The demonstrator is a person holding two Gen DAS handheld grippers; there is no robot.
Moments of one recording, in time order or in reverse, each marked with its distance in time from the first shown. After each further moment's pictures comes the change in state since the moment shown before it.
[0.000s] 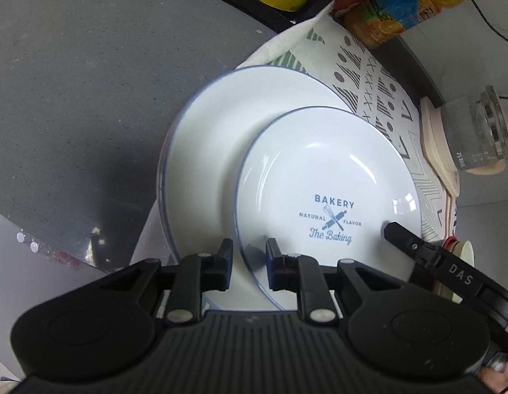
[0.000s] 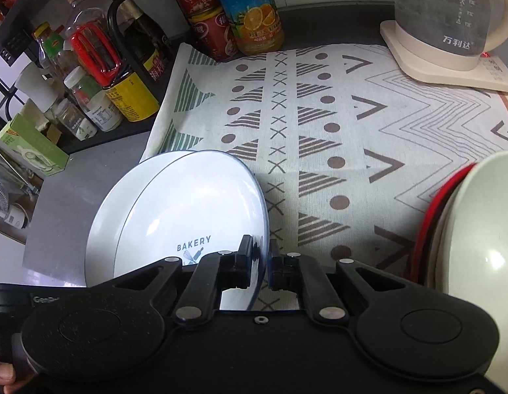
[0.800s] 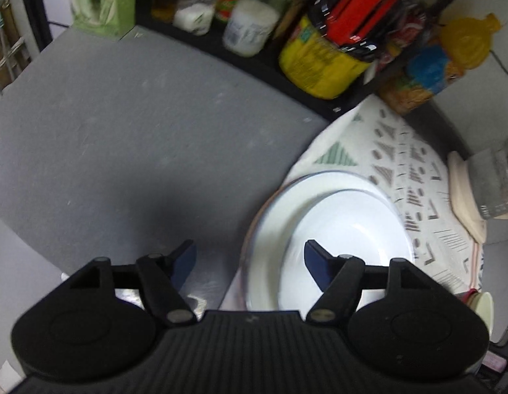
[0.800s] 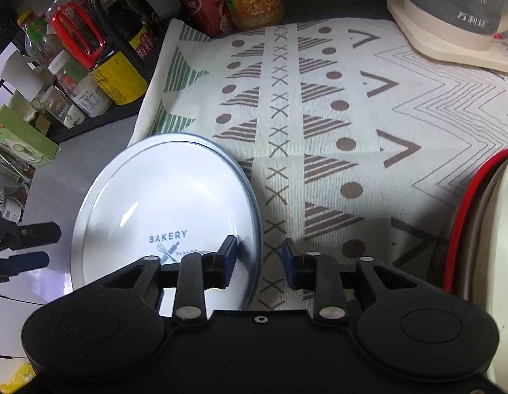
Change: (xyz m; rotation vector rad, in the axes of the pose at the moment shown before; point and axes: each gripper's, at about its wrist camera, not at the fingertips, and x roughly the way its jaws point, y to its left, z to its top) left arm -0.048 0.022 0.039 -0.005 -0.162 0.158; right arm 0.029 0.000 -0.001 0.021 0.065 -0.003
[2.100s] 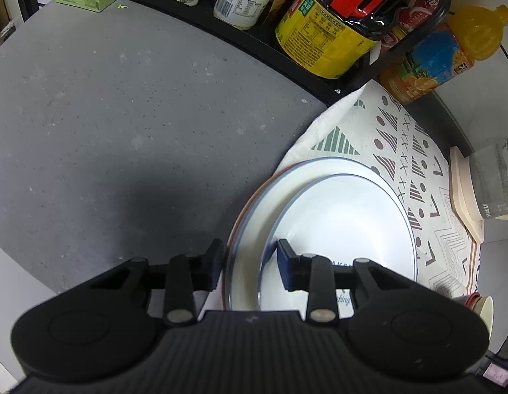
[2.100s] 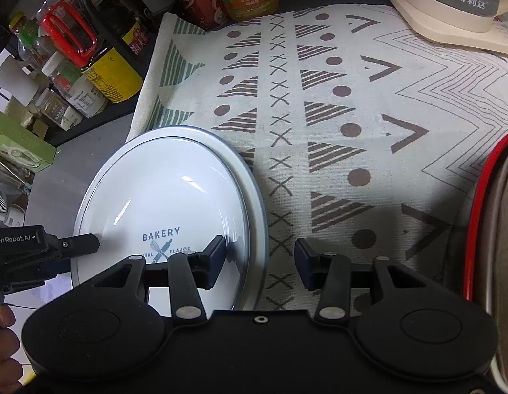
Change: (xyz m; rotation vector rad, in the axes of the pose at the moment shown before) left arm 0.032 -0.002 -0.007 -0.024 0.029 -0.051; right arm 0.011 0.003 -0.007 0.041 0.009 0.012
